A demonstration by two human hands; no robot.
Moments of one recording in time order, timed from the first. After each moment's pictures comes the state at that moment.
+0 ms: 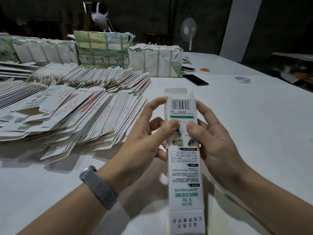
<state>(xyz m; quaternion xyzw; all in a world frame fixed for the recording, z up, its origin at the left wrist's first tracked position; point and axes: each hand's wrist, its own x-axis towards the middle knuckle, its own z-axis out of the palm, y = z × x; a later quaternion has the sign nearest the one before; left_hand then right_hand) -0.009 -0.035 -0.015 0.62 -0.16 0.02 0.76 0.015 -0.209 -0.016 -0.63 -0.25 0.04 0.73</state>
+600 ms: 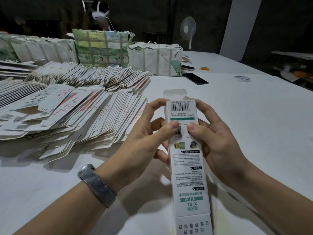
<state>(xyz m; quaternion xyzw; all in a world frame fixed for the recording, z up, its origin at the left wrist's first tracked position) -0.012 -0.033 -0.014 0.61 -0.18 -0.02 0.77 0.015 -0.213 -0.012 -0.63 -0.27 0.05 0.73</state>
